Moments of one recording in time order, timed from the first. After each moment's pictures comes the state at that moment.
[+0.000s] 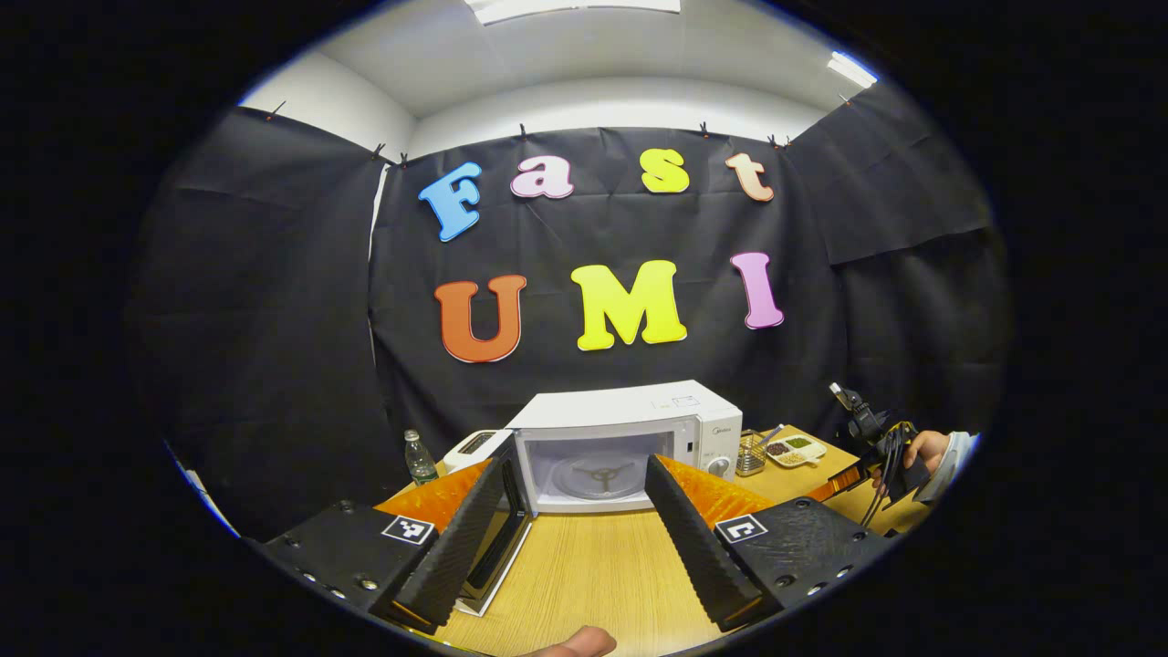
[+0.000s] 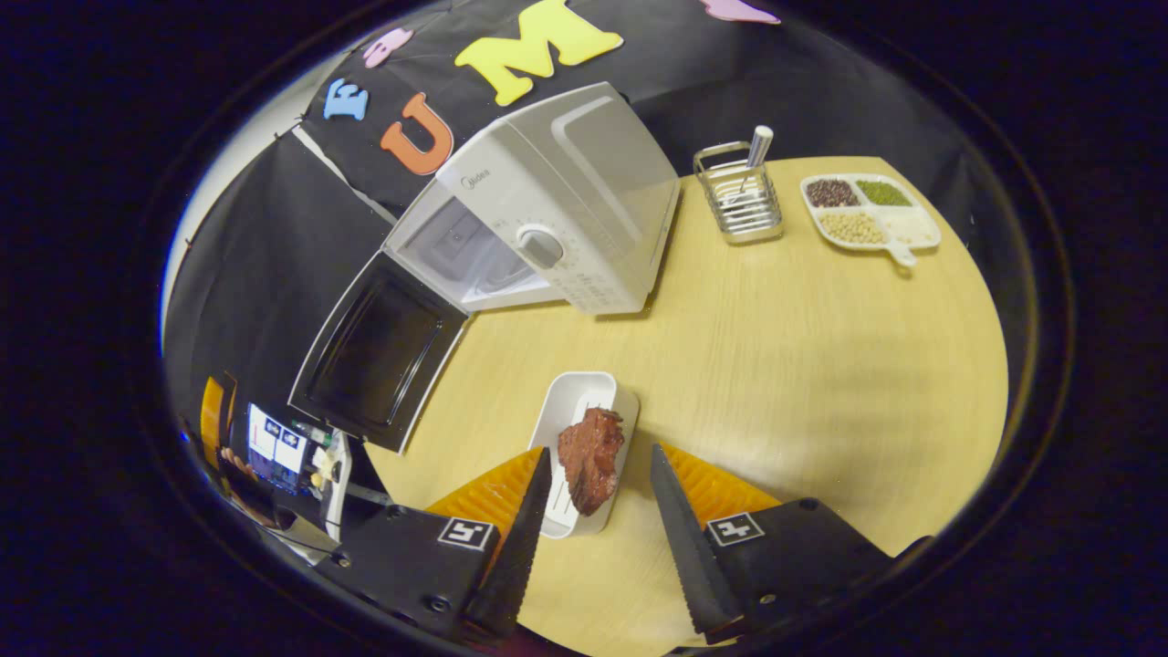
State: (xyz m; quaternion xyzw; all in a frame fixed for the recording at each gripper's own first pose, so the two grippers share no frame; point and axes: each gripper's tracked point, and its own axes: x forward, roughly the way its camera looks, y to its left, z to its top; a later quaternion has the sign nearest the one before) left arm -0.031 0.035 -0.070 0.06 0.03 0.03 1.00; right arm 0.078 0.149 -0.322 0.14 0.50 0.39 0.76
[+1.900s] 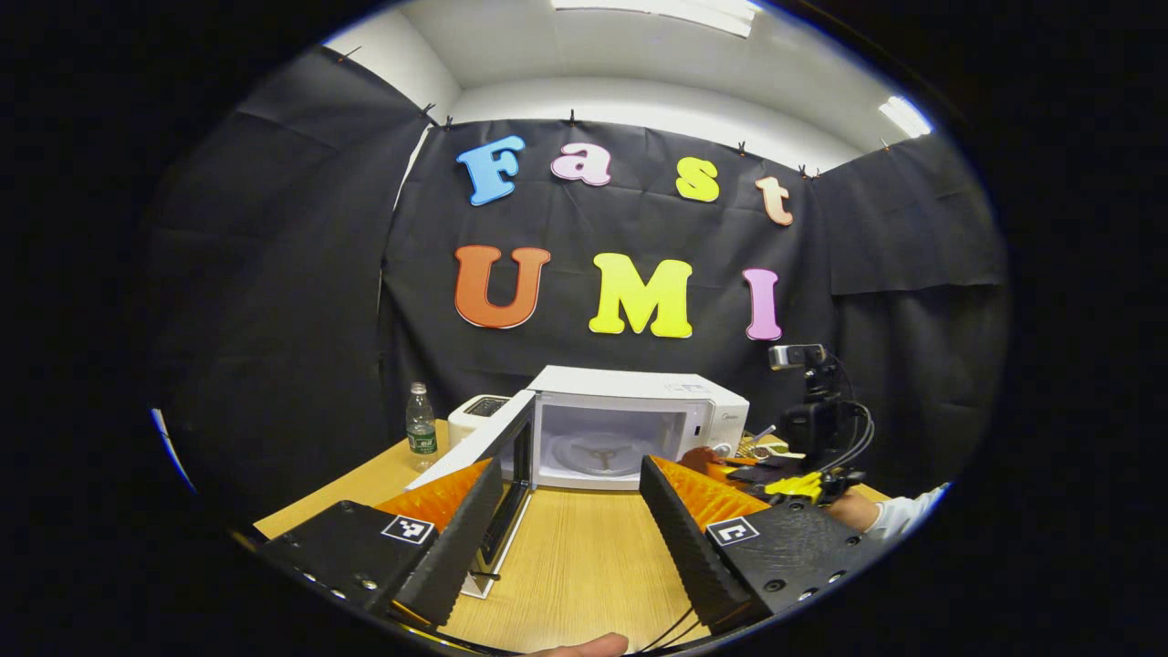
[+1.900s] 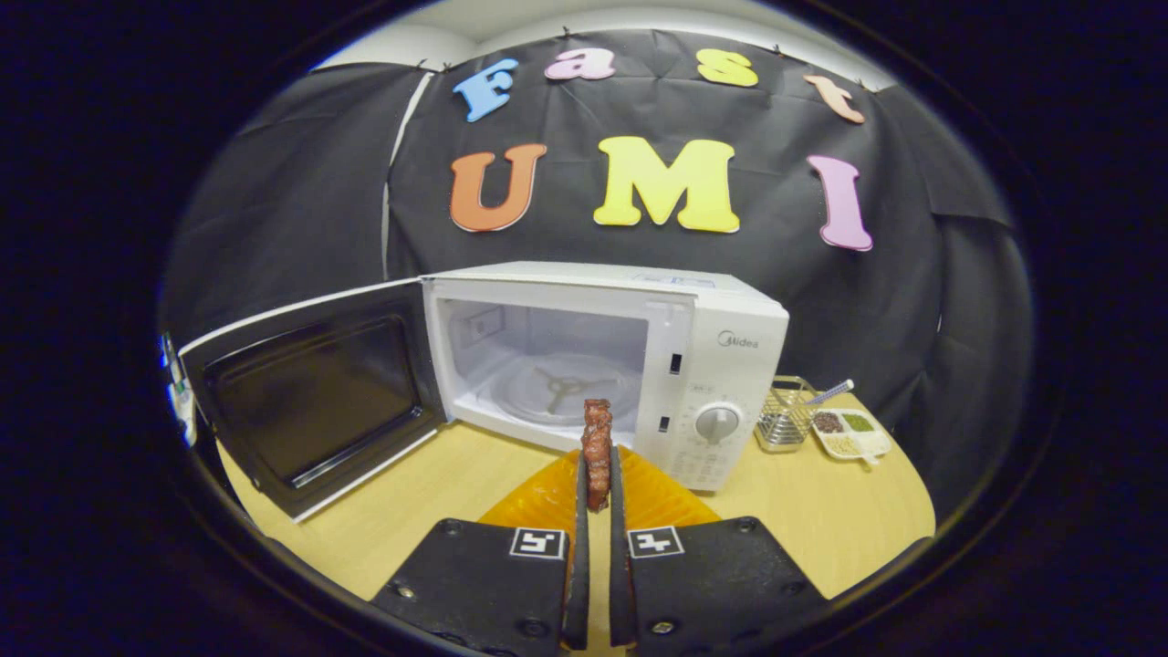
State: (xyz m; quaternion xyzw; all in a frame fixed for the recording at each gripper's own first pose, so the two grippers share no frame) left arm -0.065 0.096 -0.113 -0.04 0.04 0.00 1.00; right arm 0.087 0.349 -0.237 -0.03 0.16 0.25 0.95
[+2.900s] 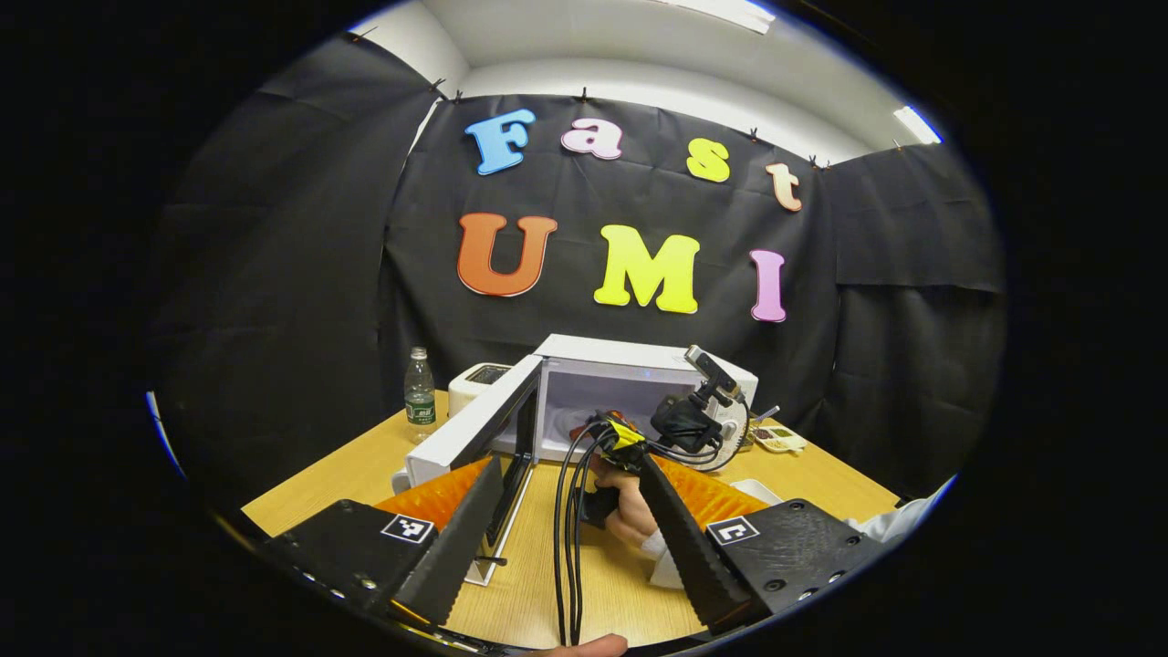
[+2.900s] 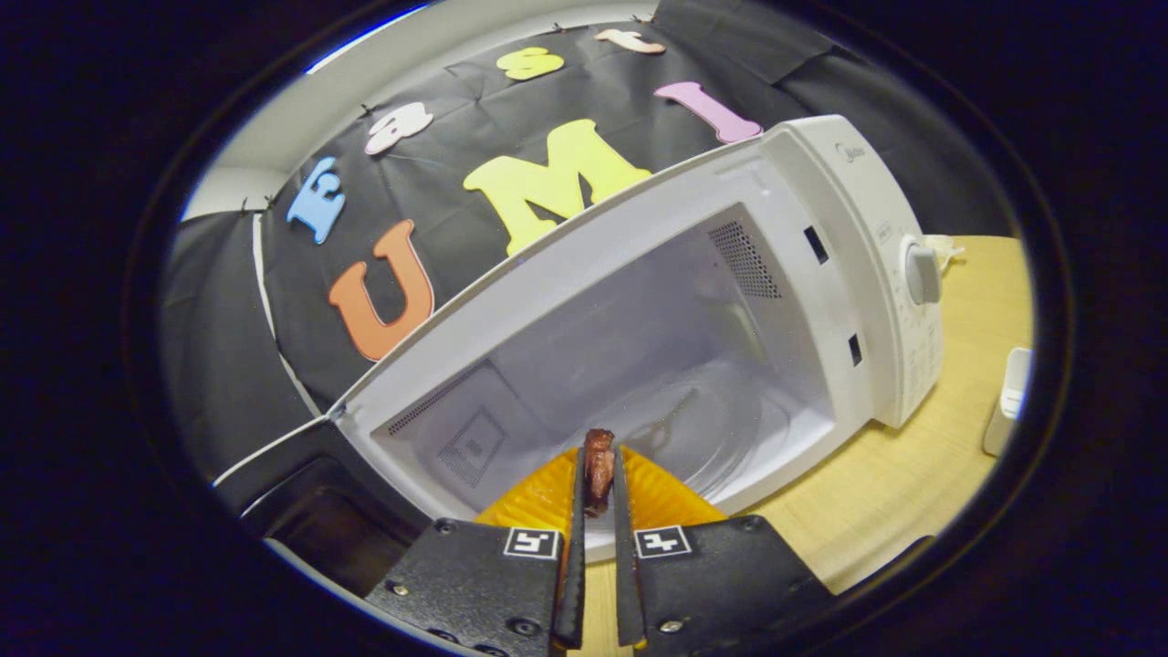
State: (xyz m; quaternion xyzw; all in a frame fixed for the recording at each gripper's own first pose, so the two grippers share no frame) left arm -0.055 0.115 -0.148 -0.05 0.07 -0.01 1.00; right arm 0.201 0.513 -0.264 0.30 0.12 0.12 0.94
